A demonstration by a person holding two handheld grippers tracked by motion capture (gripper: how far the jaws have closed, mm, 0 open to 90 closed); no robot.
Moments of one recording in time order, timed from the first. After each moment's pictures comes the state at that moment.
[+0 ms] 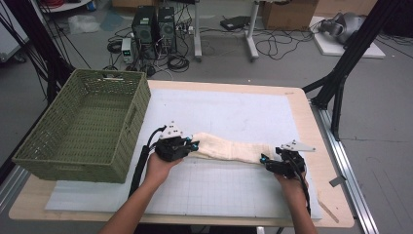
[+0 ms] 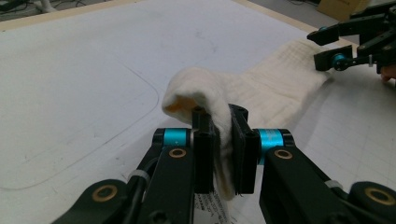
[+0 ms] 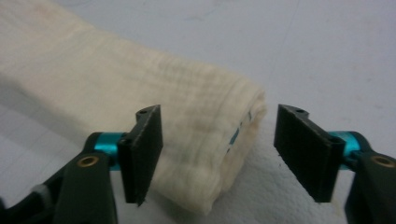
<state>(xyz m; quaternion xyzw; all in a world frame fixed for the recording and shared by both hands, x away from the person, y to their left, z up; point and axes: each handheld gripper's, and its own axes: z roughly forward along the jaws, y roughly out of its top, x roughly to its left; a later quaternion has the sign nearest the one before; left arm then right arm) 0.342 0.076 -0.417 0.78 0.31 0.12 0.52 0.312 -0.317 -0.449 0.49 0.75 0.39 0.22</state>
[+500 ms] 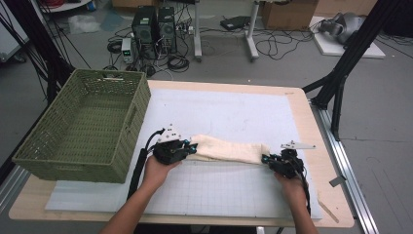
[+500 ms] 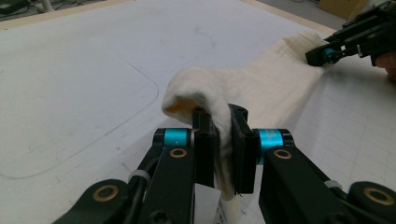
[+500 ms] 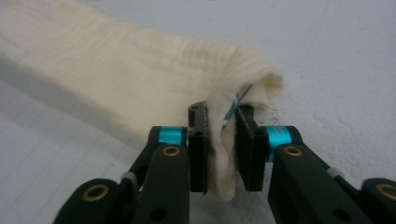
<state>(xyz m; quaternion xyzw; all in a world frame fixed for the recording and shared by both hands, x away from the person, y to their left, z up) 0.334 0.082 -0.421 0.79 0.31 0.13 0.52 0.314 -0.319 -0.451 0.50 0.75 0.41 0.14</state>
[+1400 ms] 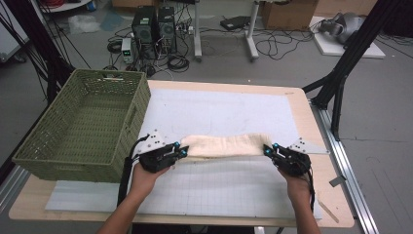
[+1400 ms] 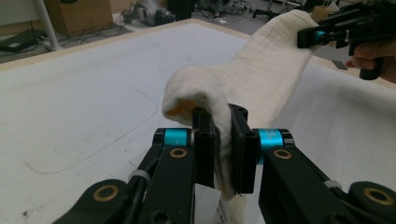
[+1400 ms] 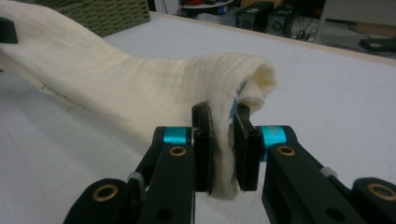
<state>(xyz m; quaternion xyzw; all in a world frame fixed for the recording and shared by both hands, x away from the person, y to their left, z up) 0.302 0.114 -0.407 0.75 0.27 0.15 0.58 0.299 -0.319 -0.417 0.37 0.73 0.52 0.22</state>
